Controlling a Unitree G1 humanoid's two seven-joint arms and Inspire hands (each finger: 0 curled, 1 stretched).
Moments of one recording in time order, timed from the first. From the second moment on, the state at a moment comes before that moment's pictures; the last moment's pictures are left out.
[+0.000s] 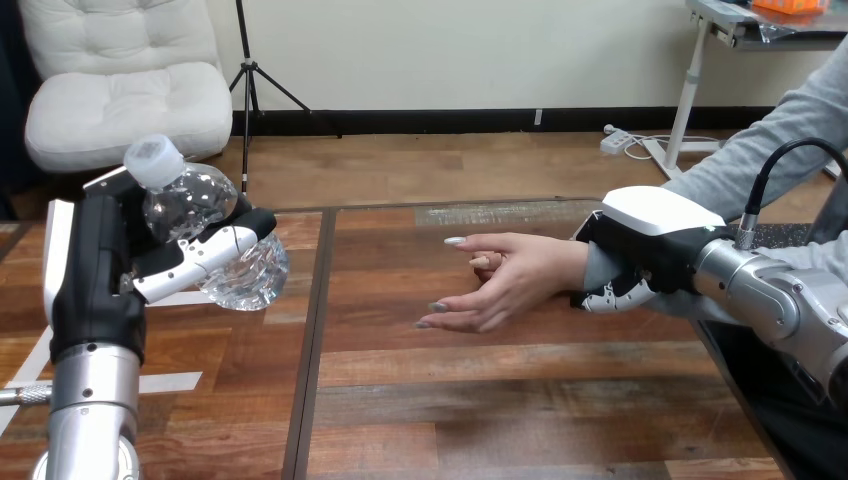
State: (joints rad) left arm 0.01 0.18 0.20 -0.20 0.05 0.03 0.03; right arm -0.83 -0.59 0.49 1.15 -0.66 -0.55 0.07
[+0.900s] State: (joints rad) left arm 0.01 0.18 0.19 -0.20 0.05 0.04 0.02; right arm -0.83 -0.56 0.49 1.15 -0.66 -0.51 0.08
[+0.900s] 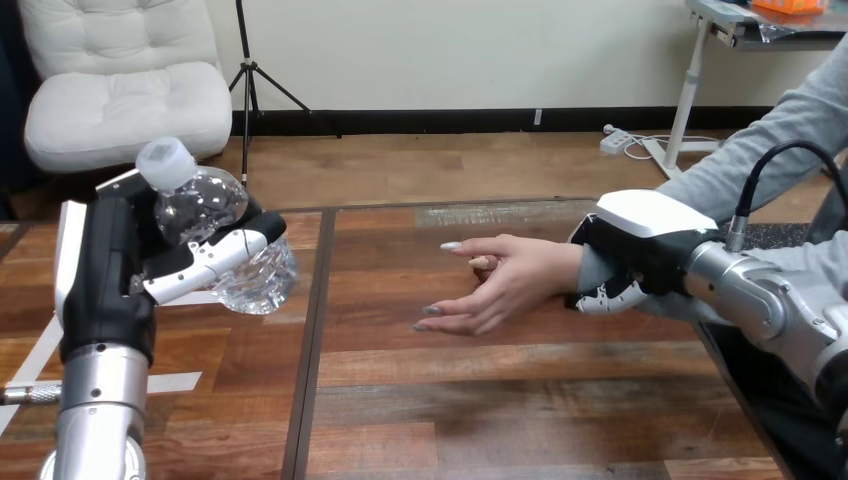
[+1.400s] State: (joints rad) left arm 0.01 0.18 0.17 -0.21 0.05 0.04 0.02; right arm -0.84 -0.54 0.49 1.16 -0.66 -0.50 0.08
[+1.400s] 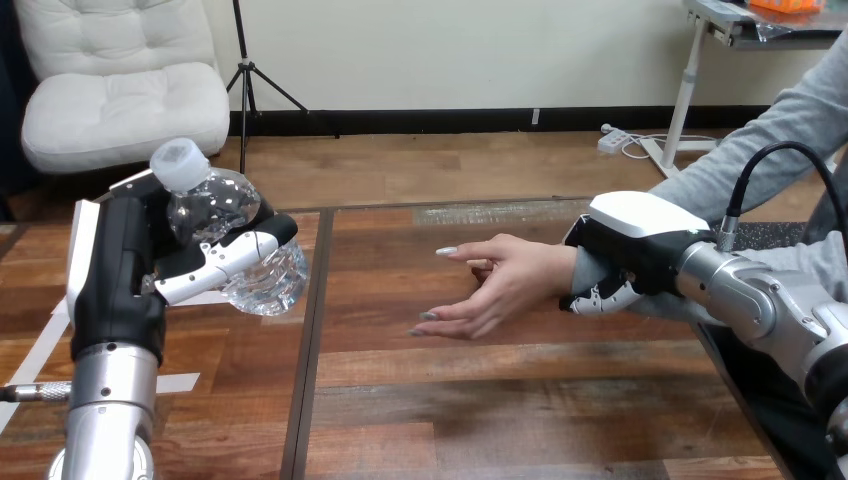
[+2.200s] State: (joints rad) left arm 0.01 0.17 0.15 -0.21 0.07 0.04 0.01; right arm -0.86 -0.50 0.50 1.19 -0.67 -0.49 0.08
